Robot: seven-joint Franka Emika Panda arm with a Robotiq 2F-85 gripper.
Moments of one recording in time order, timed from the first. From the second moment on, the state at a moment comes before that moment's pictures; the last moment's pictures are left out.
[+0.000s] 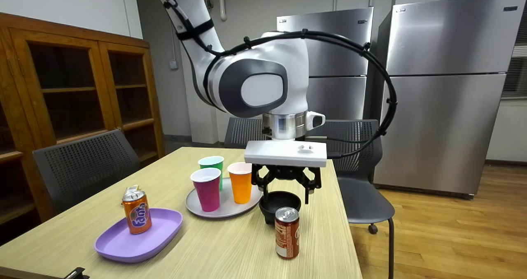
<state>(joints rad) -0.27 0.25 -0.25 -2.46 0.31 2.79 -0.91</state>
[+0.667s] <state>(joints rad) -0.27 0.33 -0.25 -2.43 0.31 2.82 -0.96</state>
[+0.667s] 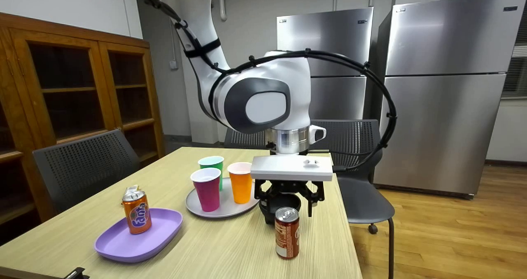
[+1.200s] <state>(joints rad) -0.27 0.36 -0.24 -2.42 0.31 2.84 -0.97</state>
